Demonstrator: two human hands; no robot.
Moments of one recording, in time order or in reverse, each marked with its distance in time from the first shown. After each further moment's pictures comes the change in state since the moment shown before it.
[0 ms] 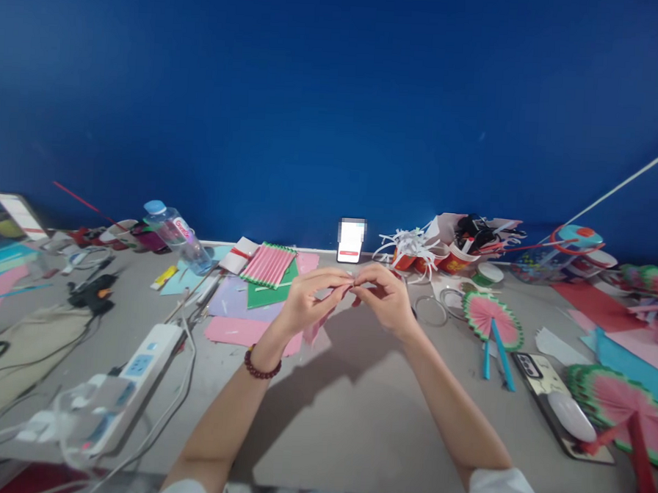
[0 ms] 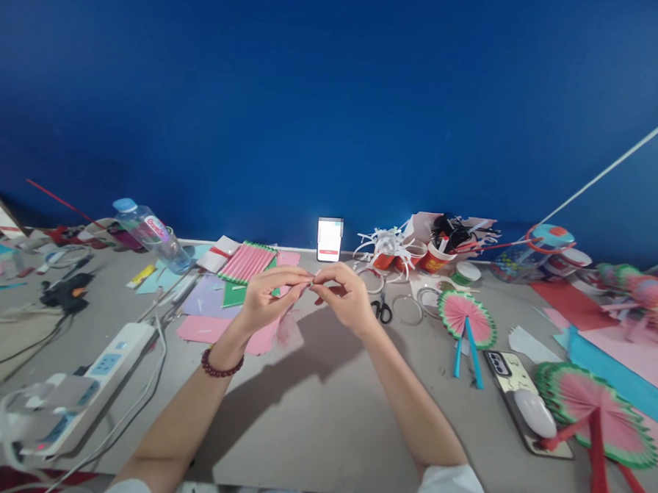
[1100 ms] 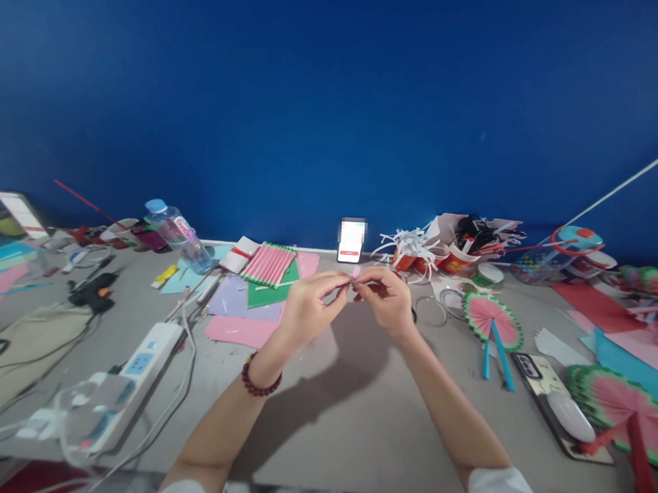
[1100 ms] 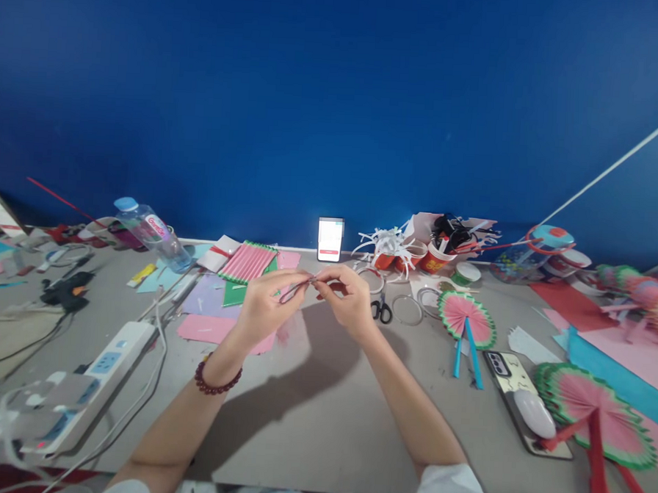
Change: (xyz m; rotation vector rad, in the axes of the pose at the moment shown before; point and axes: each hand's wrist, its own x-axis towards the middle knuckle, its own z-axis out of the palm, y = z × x) left_hand -0.003 0.020 0.005 0.203 0.051 -0.139; right_hand -0.003 0.000 0.005 -0.059 0.110 -0.043
